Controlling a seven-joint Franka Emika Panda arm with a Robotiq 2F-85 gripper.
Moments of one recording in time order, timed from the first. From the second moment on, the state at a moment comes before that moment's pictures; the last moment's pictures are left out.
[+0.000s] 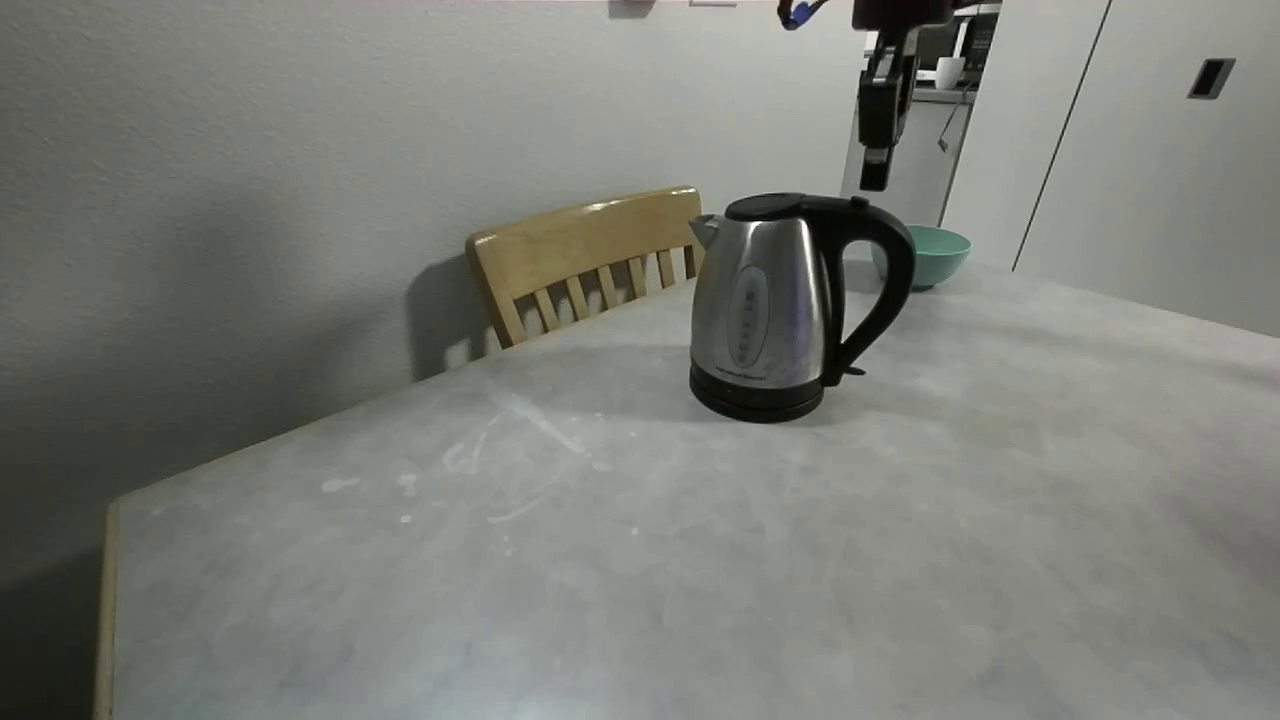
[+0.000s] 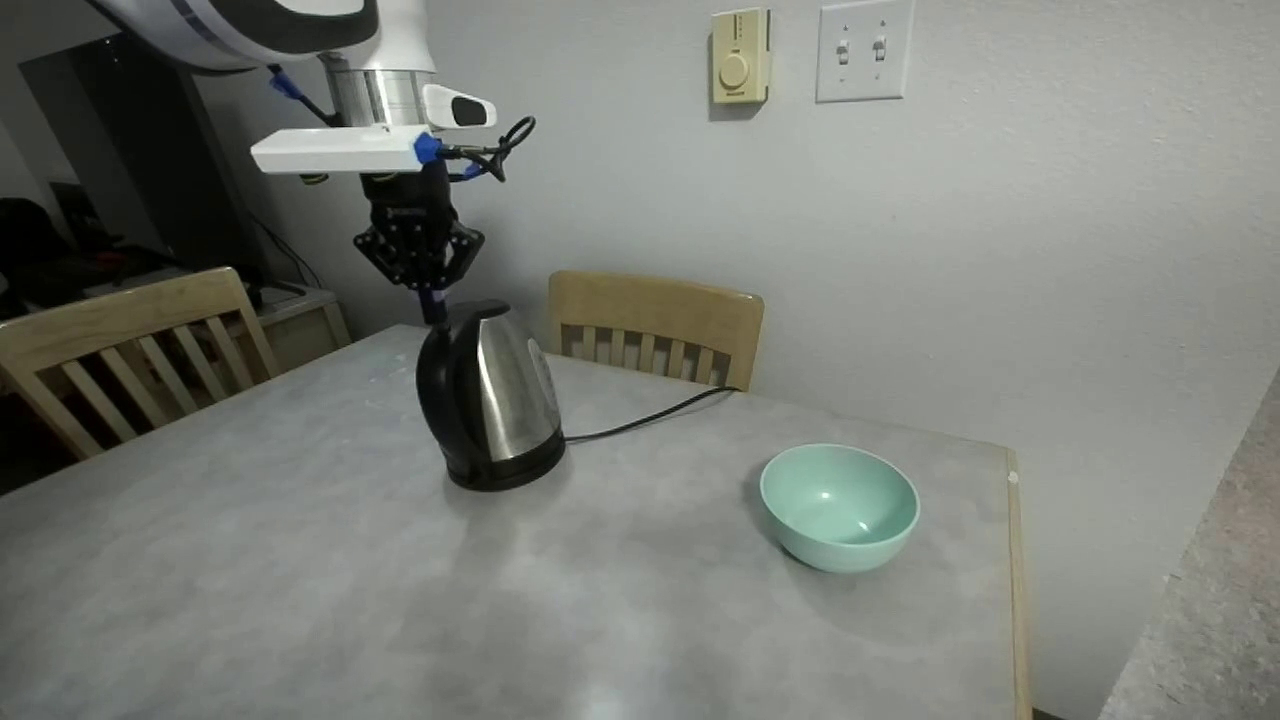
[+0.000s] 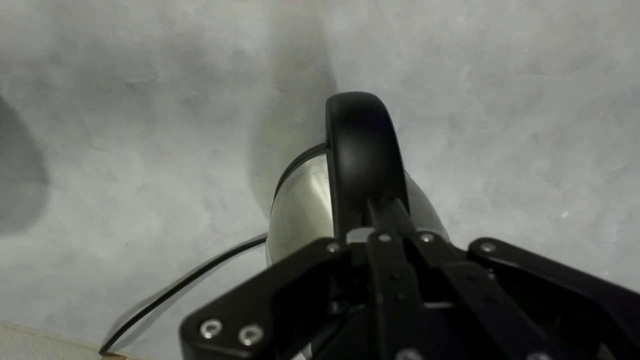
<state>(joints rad) -0.01 0.29 -0.01 -1.81 0.01 2.06 -0.38</state>
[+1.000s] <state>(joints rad) -0.01 0.32 0.00 -1.77 0.01 2.00 -0.36</state>
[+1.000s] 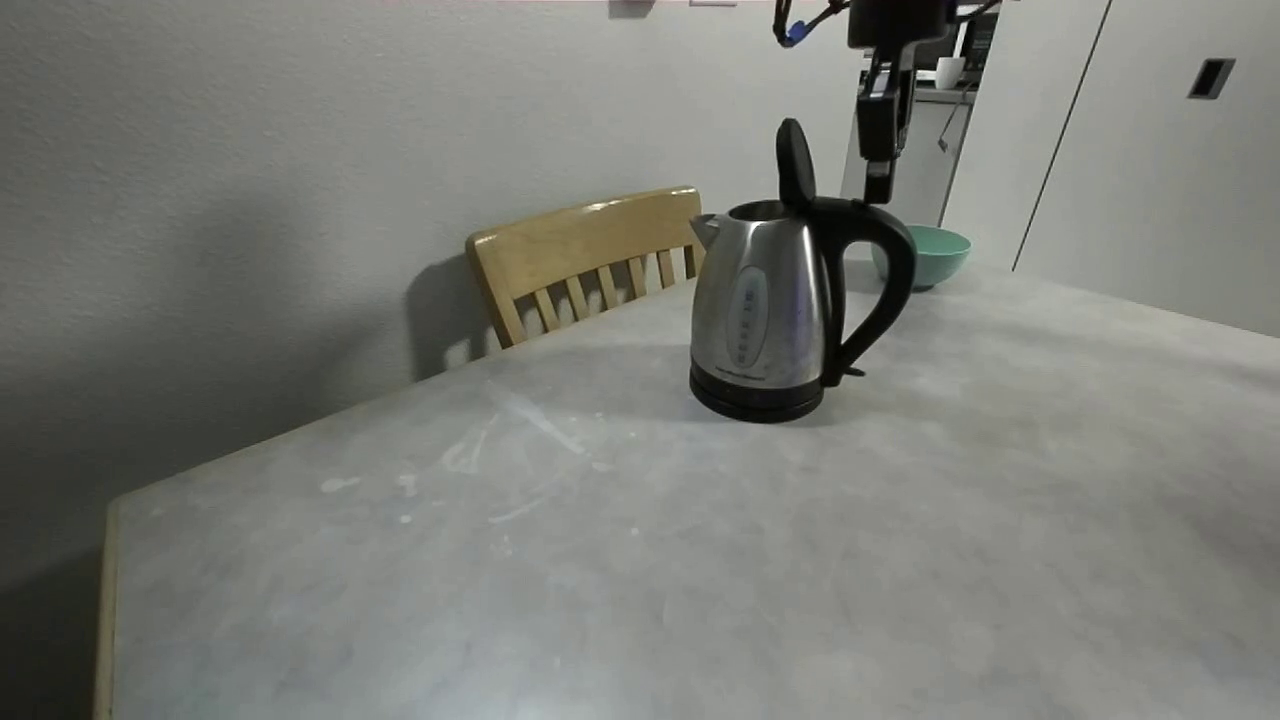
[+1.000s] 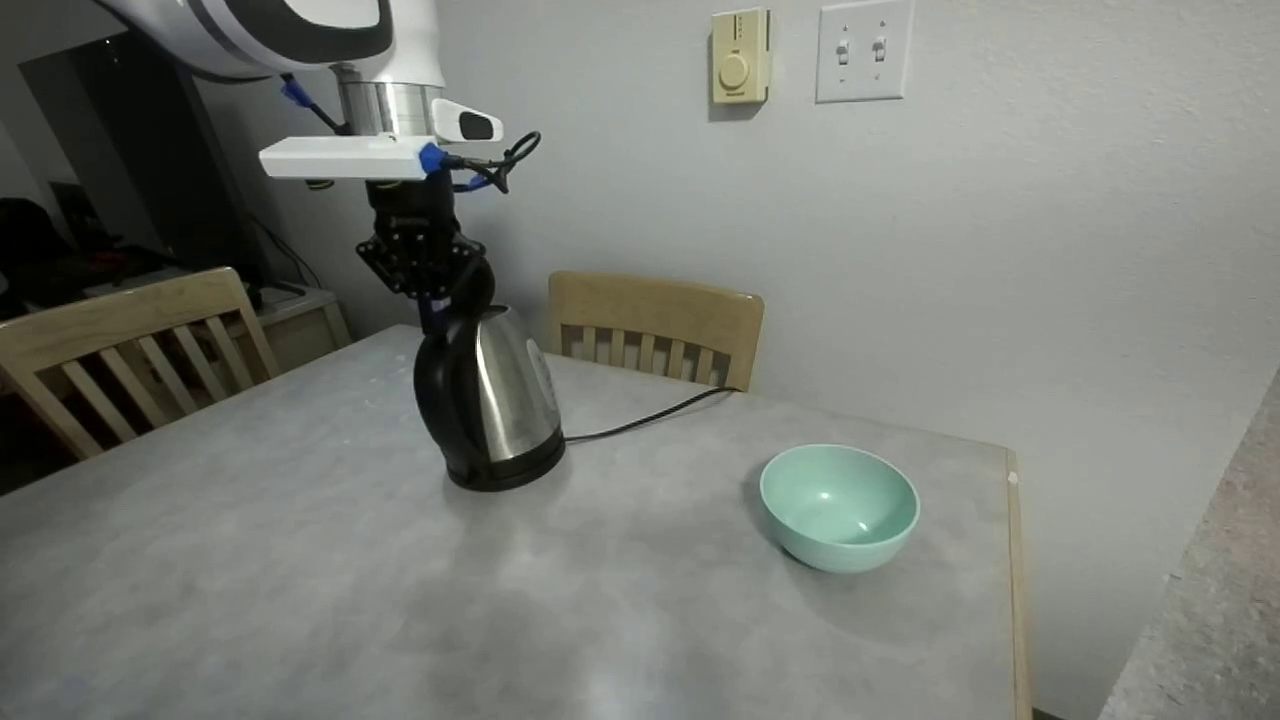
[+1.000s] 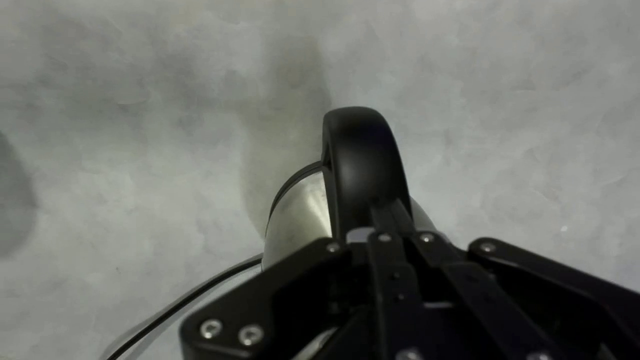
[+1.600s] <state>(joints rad) -0.01 0.27 0.00 -1.77 0.01 2.02 -0.36</state>
